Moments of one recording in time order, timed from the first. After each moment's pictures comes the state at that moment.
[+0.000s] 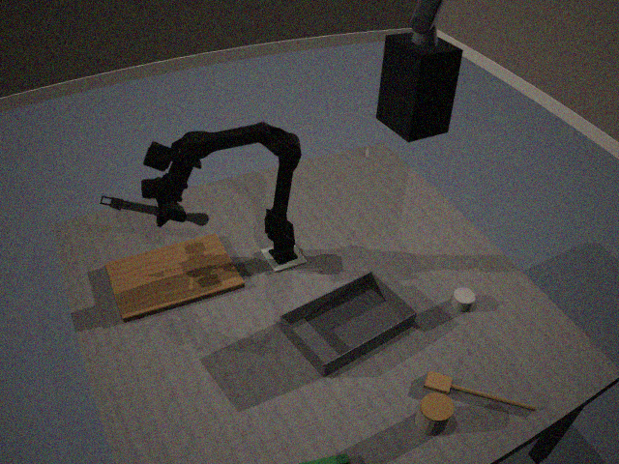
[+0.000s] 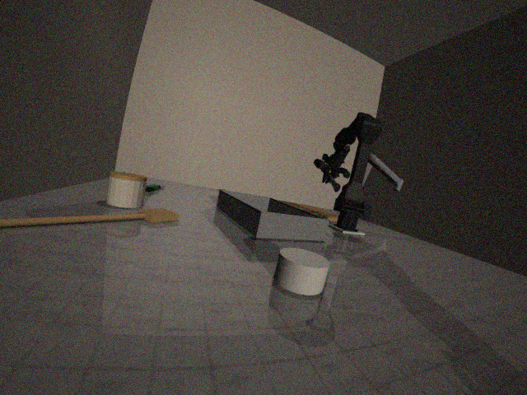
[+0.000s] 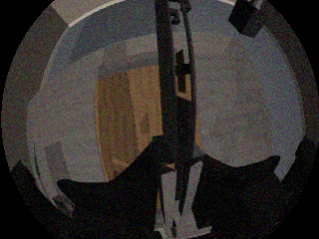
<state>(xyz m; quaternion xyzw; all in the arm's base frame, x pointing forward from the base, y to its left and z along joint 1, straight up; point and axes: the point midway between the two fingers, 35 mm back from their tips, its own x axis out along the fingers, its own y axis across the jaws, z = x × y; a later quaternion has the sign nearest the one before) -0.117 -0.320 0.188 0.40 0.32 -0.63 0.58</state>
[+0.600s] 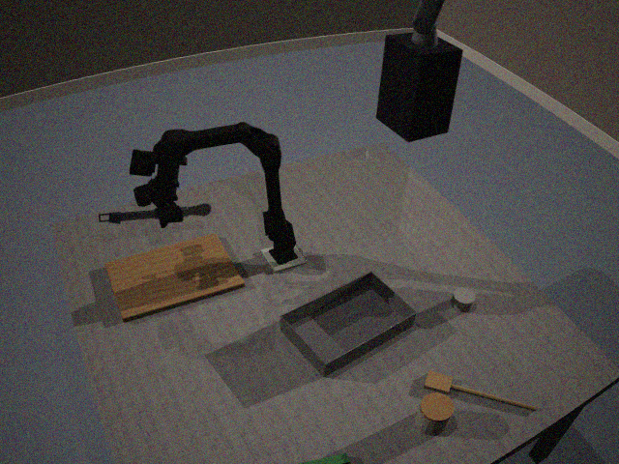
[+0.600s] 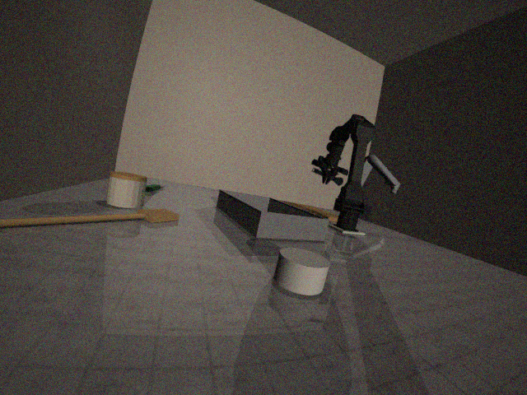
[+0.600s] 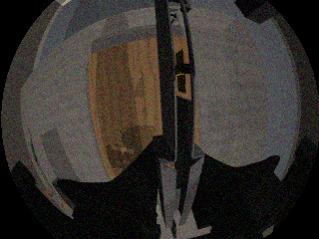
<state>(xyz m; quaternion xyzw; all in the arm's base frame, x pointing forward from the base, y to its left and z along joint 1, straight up) -0.113 -0.318 0.187 0.47 0.41 -0.57 0.53</state>
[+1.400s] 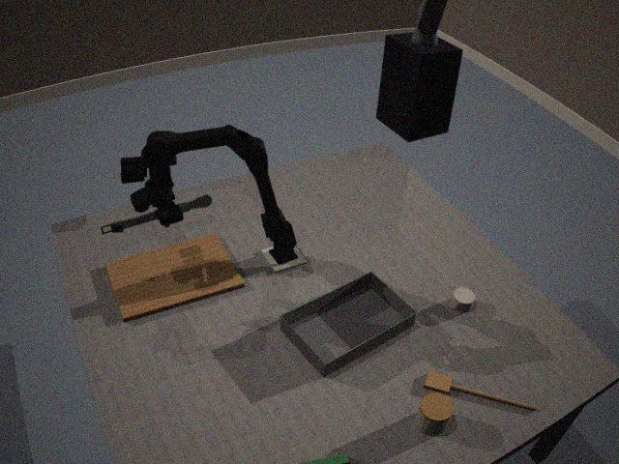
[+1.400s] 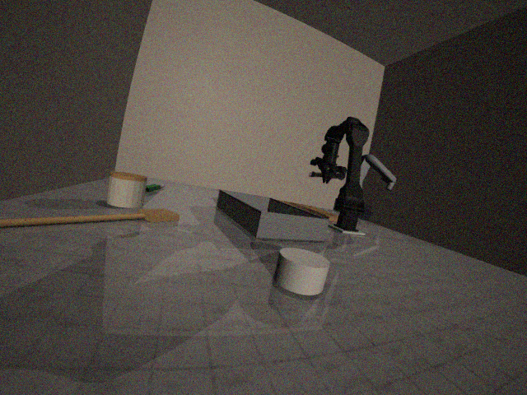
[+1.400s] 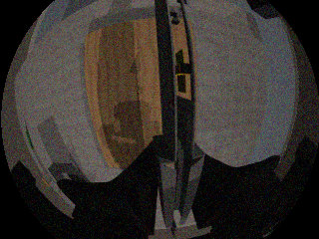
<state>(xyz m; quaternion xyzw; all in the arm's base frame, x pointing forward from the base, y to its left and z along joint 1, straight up) -0.108 -0.315 0.191 0.51 0.48 -0.52 0.49</state>
